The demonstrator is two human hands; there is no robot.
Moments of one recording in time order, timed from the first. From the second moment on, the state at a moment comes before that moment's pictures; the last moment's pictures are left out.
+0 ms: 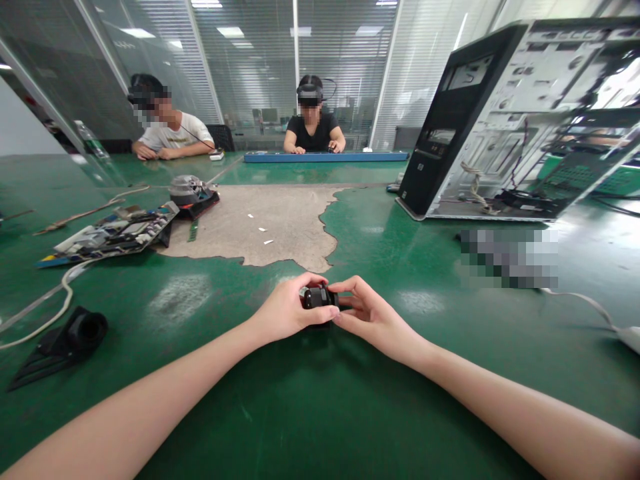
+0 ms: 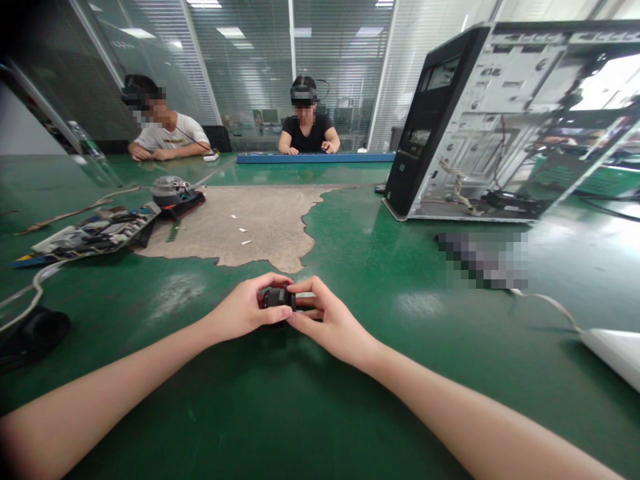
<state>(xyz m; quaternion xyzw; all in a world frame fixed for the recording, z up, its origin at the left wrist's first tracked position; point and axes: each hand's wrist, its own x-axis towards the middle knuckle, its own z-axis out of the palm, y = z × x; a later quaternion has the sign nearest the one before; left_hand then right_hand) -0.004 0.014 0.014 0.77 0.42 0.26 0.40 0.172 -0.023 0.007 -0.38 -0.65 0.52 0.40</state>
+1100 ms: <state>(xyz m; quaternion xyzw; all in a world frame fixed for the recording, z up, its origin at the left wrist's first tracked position) -0.004 0.014 0.015 0.78 0.42 0.26 0.39 0.173 -0.024 0.006 -0.38 -0.66 0.52 0.39</state>
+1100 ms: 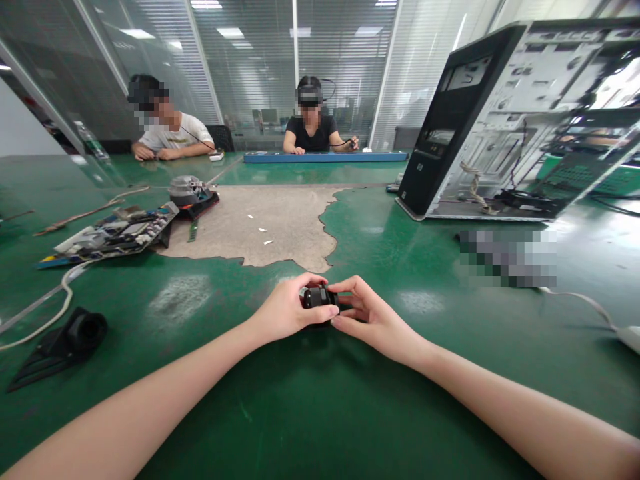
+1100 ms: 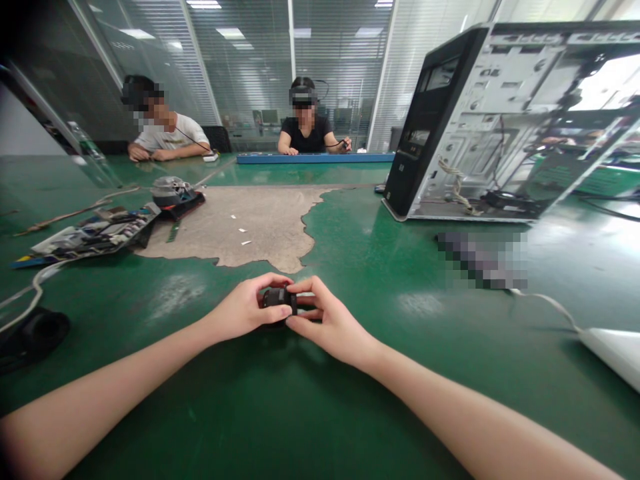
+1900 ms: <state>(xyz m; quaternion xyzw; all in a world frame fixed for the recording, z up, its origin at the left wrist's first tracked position) -0.004 0.014 0.016 0.78 0.42 0.26 0.39 0.172 -0.021 0.004 -0.39 -0.66 0.50 0.39</state>
